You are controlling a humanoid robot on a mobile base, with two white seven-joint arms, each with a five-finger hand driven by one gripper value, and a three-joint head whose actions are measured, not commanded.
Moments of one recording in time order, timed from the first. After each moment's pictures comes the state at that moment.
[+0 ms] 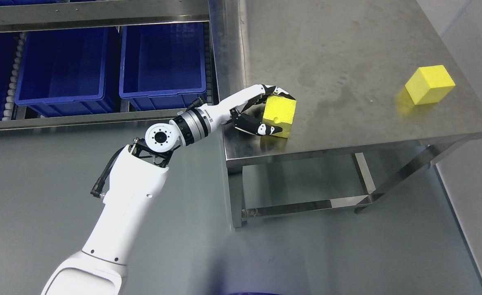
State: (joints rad) left arm -0.60 0.01 -0.35 -1.23 -0.11 -0.10 -0.67; right arm 0.00 0.00 0.00 0.00 0.00 -0.02 -0.03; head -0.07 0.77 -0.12
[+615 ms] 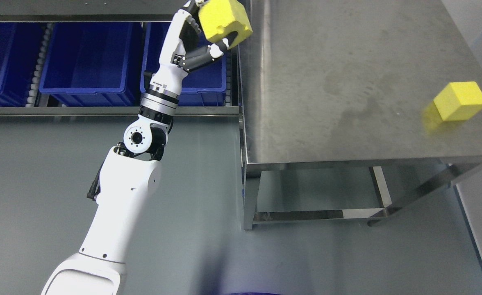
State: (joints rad) left arm -0.59 0.00 -0.26 -1.25 0.28 -0.44 -0.13; right arm 0.00 0.00 0.00 0.00 0.00 -0.02 -0.03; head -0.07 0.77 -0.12
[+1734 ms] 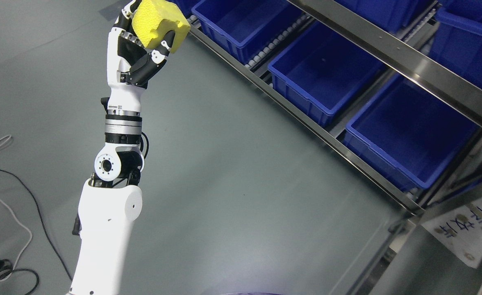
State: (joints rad) left arm -0.41 0.00 -0.10 -1.47 0.34 -0.38 -0.09; right arm 0.00 0.00 0.00 0.00 0.00 -0.02 -0.03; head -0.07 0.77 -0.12
